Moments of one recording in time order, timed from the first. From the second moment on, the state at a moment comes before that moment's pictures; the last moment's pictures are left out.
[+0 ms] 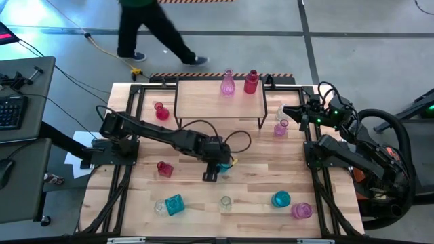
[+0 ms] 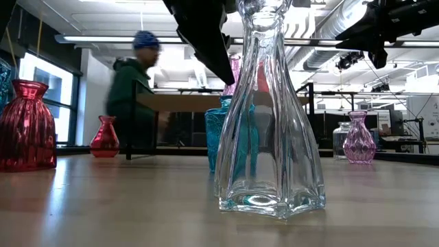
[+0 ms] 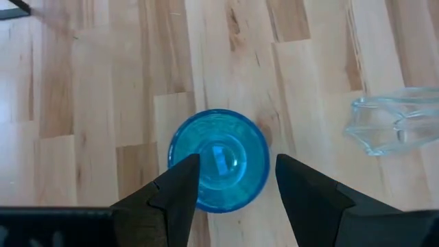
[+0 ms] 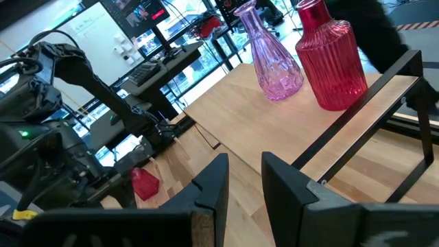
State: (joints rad) left arm -0.18 1.86 1.51 -0.71 -0.06 -0.02; right arm -0.74 0.31 0.51 -0.38 -0.39 0.47
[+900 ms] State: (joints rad) left arm -0.18 1.94 1.51 -0.68 -0.04 -0.03; right arm -0.74 0.31 0.51 -0.38 -0.39 0.47
